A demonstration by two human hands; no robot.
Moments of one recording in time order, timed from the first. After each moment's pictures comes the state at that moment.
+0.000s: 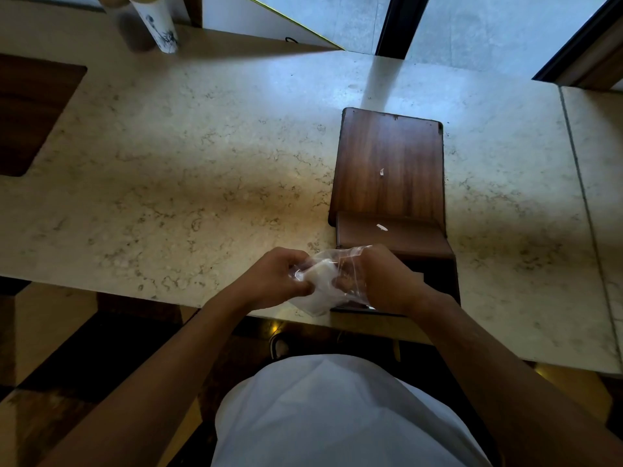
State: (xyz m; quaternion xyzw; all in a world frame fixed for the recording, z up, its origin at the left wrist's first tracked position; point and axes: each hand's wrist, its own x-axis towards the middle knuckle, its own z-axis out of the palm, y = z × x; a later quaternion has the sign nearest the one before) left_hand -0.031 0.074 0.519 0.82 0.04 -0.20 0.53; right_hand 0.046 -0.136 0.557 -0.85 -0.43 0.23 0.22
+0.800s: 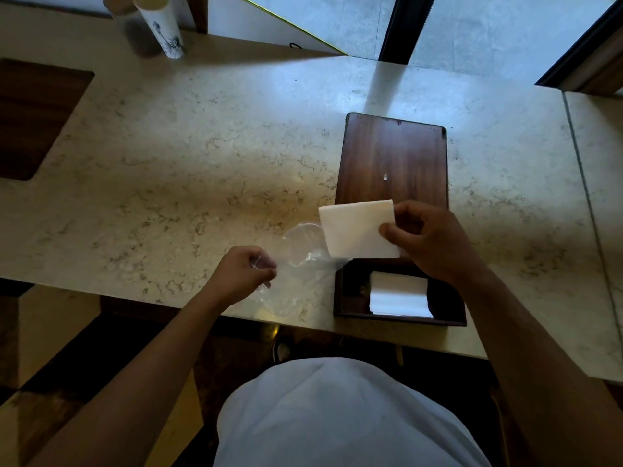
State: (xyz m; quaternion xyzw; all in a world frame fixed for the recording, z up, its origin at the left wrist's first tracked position) left_hand -0.040 0.126 0.487 0.82 0.24 -0.12 0.51; right_hand 0.092 -0.174 0.573 -0.87 -0.20 0.15 0.43
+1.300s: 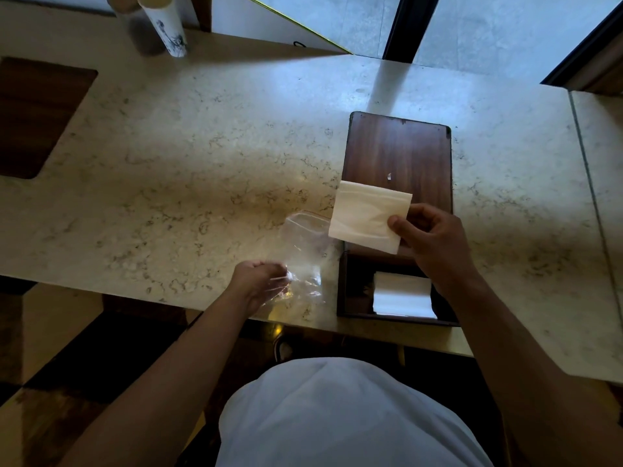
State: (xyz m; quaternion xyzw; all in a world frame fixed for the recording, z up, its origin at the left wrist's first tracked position) left_hand -0.032 0.101 0.450 0.49 0.48 -0.12 0.72; right_hand 0.082 -0.166 0.555 -0.77 -0.02 0.15 0.62
